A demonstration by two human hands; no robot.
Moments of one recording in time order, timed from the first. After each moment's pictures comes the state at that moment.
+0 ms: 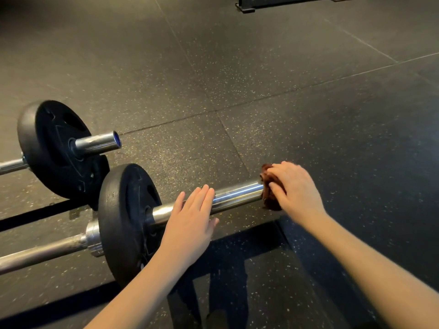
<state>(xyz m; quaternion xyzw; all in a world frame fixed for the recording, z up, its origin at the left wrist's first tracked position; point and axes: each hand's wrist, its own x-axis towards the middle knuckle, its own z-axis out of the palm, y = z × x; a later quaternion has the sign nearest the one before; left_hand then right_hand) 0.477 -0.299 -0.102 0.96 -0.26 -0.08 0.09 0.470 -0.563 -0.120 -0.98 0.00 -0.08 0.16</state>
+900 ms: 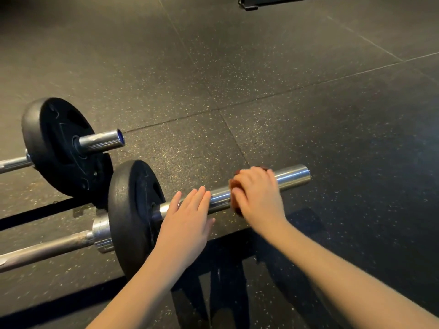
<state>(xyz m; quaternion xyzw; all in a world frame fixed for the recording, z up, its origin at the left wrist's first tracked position) 0.474 -0.287 -0.086 0.96 -0.25 -0.09 0.06 0.479 -0.475 -0.127 -0.98 0.01 -0.11 0.16</state>
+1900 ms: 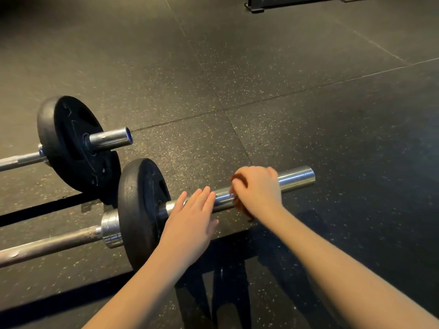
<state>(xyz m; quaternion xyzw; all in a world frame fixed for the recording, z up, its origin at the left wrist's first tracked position) 0.469 -0.281 -0.081 0.96 -0.27 -0.10 0.03 0.501 -0.462 -0.115 -0.97 0.04 -0.07 0.23</state>
